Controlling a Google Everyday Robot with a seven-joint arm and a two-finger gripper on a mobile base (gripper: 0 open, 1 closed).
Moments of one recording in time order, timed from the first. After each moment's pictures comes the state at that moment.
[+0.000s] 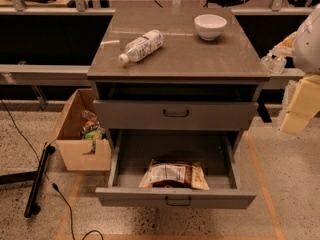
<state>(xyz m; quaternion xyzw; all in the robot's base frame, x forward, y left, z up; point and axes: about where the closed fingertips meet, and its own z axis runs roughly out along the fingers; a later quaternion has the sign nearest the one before) 0.438 -0.216 0.977 -0.60 0.78 -0.04 0.16</state>
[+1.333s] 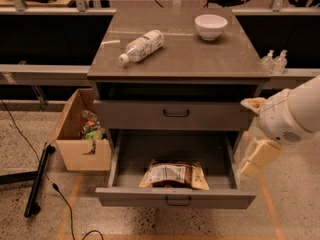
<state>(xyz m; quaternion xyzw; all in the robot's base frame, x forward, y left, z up) 0.447 -0.191 0.840 -0.59 0.76 0.06 0.25</state>
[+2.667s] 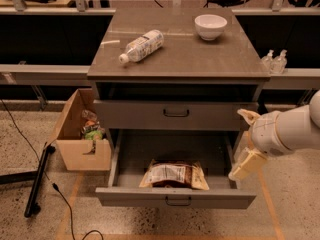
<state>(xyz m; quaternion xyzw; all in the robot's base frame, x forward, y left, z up) 0.487 -0.207 0.767 -0.58 0.75 0.04 0.31</state>
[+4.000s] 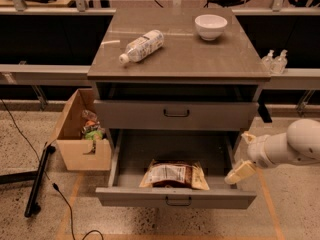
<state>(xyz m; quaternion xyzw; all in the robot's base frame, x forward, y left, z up) 0.546 -0.266 0.610 -0.48 0.82 0.09 0.30</state>
